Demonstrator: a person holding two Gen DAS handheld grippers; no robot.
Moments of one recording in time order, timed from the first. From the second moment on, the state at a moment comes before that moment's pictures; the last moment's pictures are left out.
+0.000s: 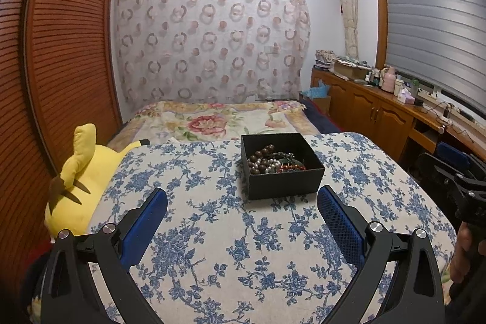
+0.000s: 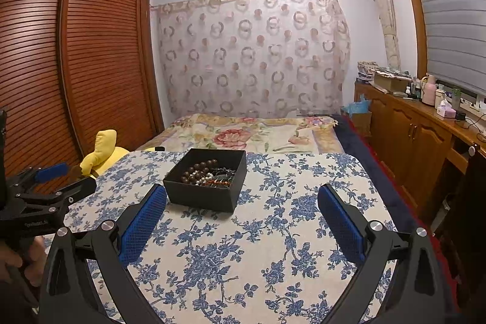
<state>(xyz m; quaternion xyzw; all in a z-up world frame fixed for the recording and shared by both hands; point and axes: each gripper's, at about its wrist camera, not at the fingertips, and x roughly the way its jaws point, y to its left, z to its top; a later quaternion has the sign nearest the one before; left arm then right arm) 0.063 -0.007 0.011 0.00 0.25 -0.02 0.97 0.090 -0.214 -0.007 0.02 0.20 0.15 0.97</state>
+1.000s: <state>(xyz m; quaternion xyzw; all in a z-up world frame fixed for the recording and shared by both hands) 0.061 -0.008 0.012 0.00 0.24 -0.02 0.97 0.091 -0.215 -0.012 0.02 0.21 0.15 0.97</state>
